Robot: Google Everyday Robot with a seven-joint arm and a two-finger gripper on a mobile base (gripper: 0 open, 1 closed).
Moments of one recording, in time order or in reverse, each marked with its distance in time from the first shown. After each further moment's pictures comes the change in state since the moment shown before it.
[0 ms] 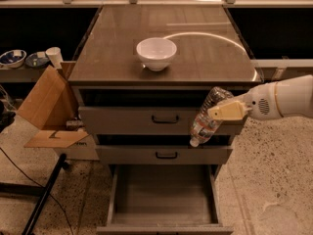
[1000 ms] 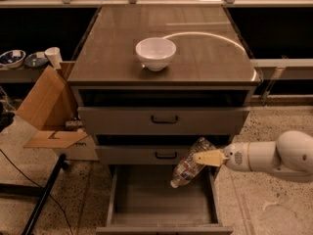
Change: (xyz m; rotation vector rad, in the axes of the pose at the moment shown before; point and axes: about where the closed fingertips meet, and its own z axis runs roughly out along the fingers) arm 0.149 -0.011 0.105 -0.137 -0.018 0.368
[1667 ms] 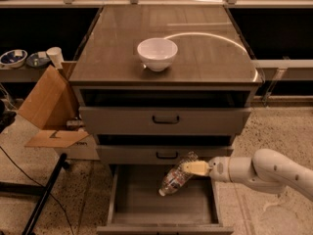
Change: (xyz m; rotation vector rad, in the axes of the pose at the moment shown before) arm 0.049 -0.051 0.080 -0.041 0.004 0.214
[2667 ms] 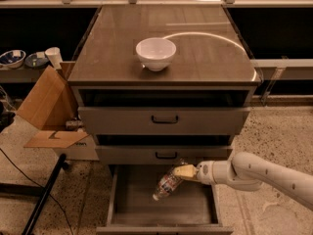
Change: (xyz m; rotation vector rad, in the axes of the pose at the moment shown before) arm 0.021 -0.066 0.079 0.026 0.076 0.175
